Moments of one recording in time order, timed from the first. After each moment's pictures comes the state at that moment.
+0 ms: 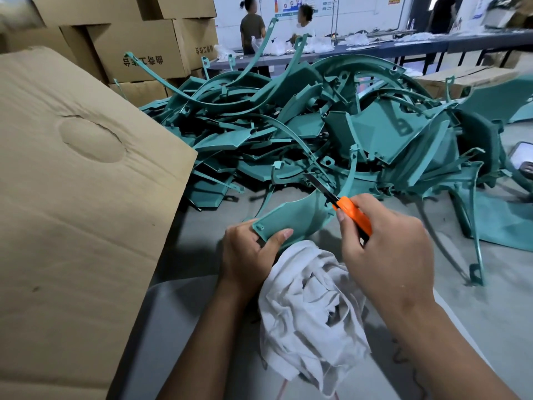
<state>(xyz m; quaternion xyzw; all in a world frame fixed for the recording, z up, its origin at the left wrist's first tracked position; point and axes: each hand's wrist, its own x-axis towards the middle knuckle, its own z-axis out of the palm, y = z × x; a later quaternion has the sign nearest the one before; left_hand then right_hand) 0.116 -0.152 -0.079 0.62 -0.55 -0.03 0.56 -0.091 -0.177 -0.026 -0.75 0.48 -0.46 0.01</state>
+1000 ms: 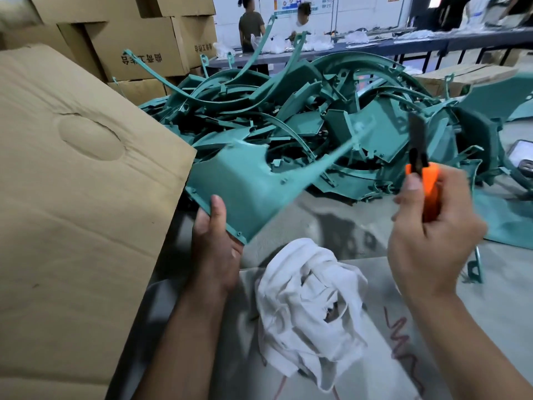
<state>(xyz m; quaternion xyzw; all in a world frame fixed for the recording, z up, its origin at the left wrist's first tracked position) 0.126 -0.149 -0.051 0.39 -0.23 -0.35 0.82 -0.112 -0.204 -0.028 -0.60 0.40 -0.69 0.04</state>
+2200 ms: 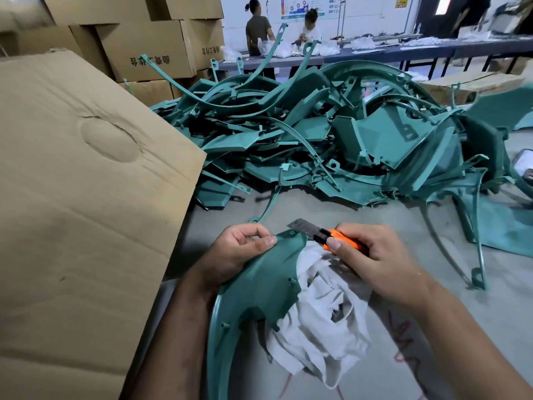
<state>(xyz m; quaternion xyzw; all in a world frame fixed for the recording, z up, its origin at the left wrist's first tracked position) 0.149 -0.125 -0.049 0.48 -0.45 -0.54 0.52 -0.107 -0.211 -0.045 -0.85 0.24 -0.34 0.32</state>
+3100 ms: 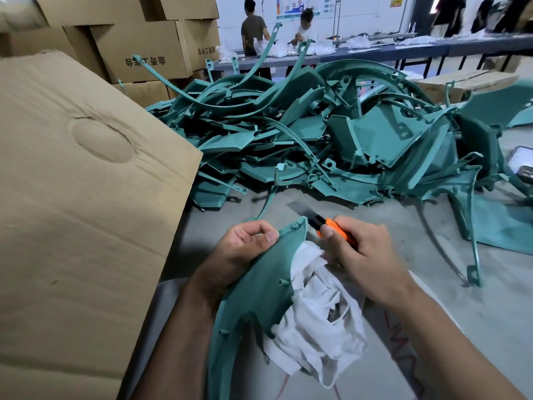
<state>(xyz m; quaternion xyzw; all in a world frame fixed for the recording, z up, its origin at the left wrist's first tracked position) 0.134 -0.125 -0.049 0.43 -0.48 -0.54 0.55 -0.094 -0.201 -0.050 -0.81 0.33 -0.40 0.26</state>
